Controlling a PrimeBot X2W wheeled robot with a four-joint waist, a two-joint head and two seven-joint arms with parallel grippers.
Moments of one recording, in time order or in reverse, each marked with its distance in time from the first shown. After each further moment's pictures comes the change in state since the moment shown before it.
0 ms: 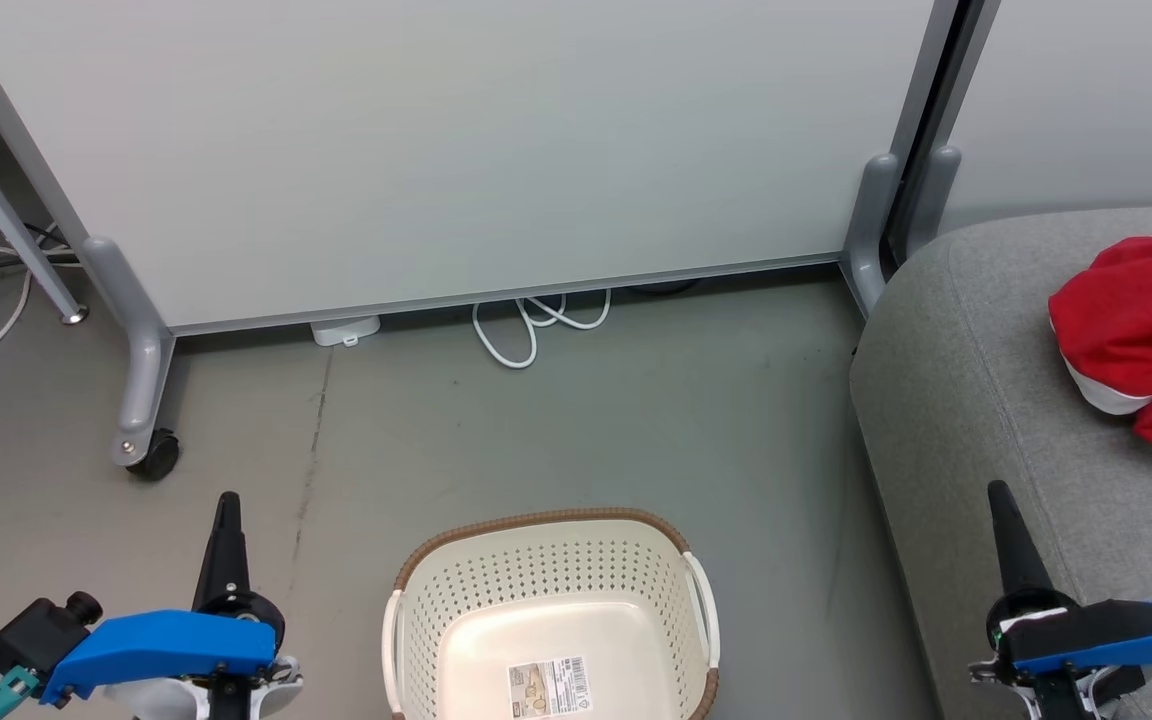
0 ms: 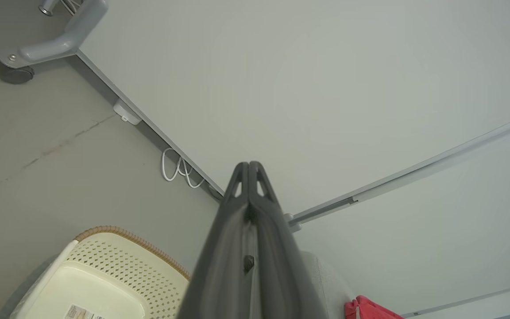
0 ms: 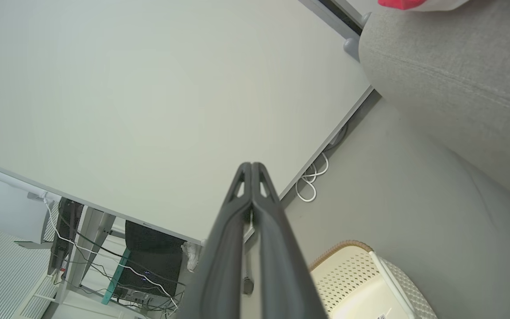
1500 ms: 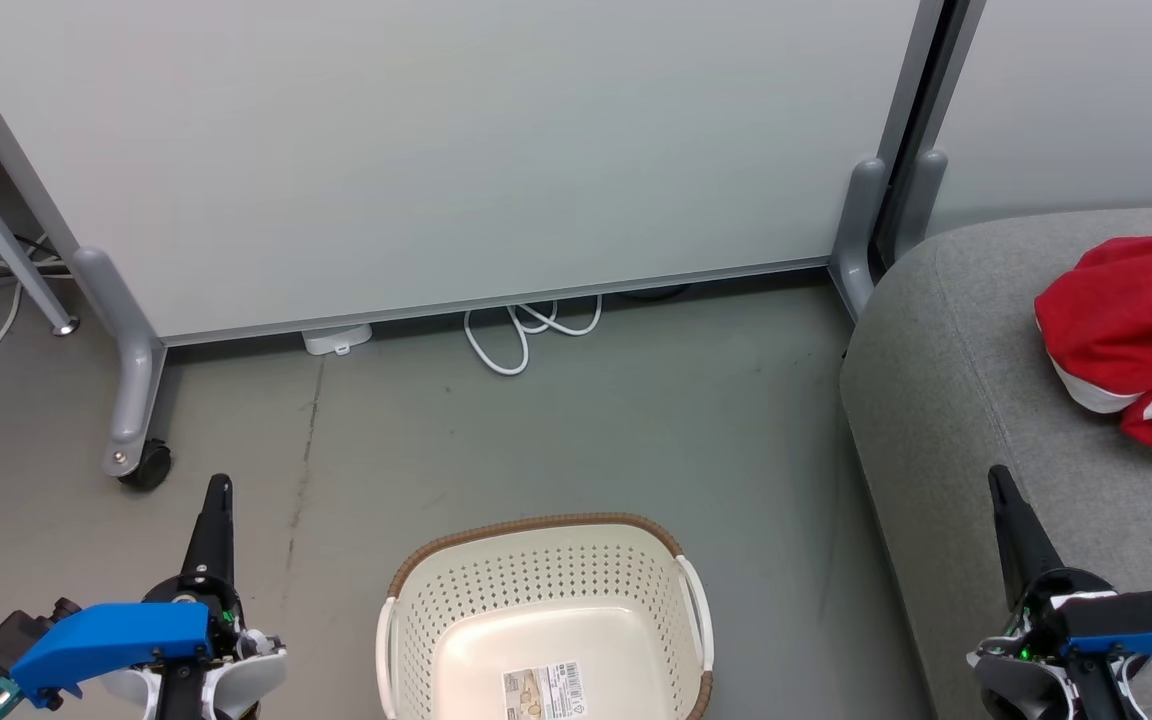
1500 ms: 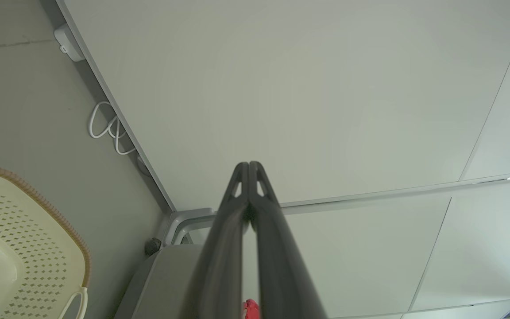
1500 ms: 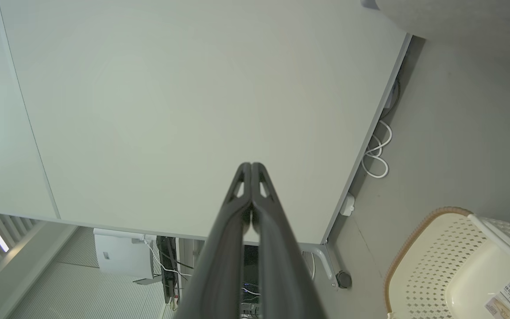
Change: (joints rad) left arm -0.020 0.001 0.038 -0.024 -0.420 -0.009 0.104; right arm -0.022 0.000 -0.019 -0.006 0.412 0.000 0.105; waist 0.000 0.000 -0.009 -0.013
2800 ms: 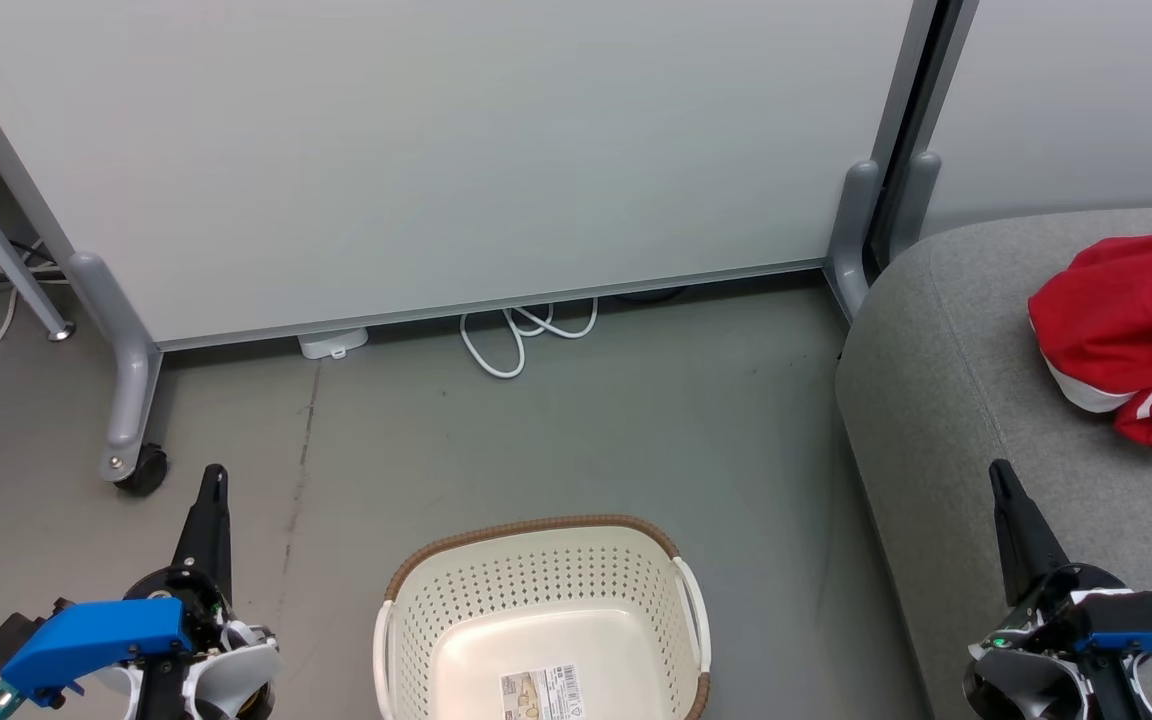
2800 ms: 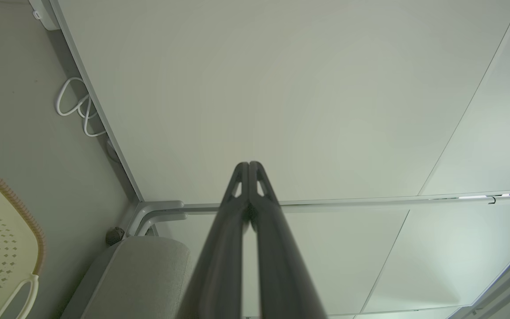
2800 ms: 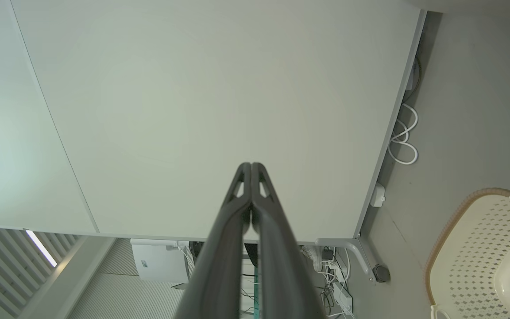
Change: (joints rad) left arm -0.008 0.000 0.016 -0.009 -0.153 -0.005 0.036; right arm -0.006 0.000 -0.007 -0.002 0.150 0.000 0.037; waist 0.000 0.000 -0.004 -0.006
